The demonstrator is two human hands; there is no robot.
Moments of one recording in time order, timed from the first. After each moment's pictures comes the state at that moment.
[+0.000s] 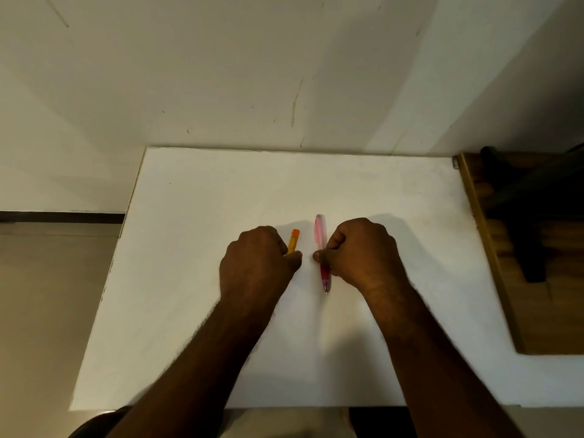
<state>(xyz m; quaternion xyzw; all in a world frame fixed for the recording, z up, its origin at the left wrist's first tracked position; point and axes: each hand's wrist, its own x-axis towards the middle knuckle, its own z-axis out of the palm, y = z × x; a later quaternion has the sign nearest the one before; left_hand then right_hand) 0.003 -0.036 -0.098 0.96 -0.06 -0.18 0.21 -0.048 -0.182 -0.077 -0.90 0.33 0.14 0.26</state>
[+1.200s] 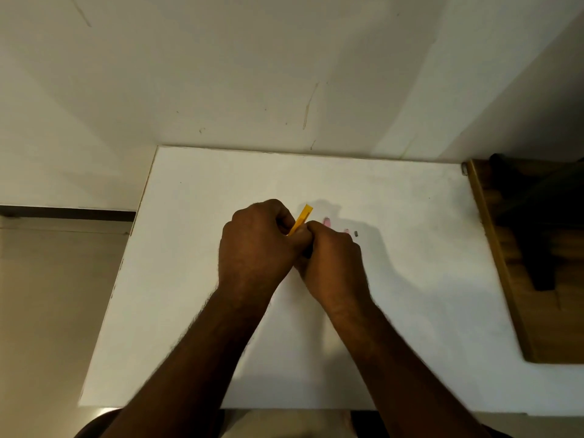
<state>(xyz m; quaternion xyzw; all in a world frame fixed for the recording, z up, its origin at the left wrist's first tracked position) 0.015 -0.029 -0.069 0.93 -0.08 -0.08 0.35 -0.048 -0.127 -0.091 -0.92 0.22 -0.01 0.32</state>
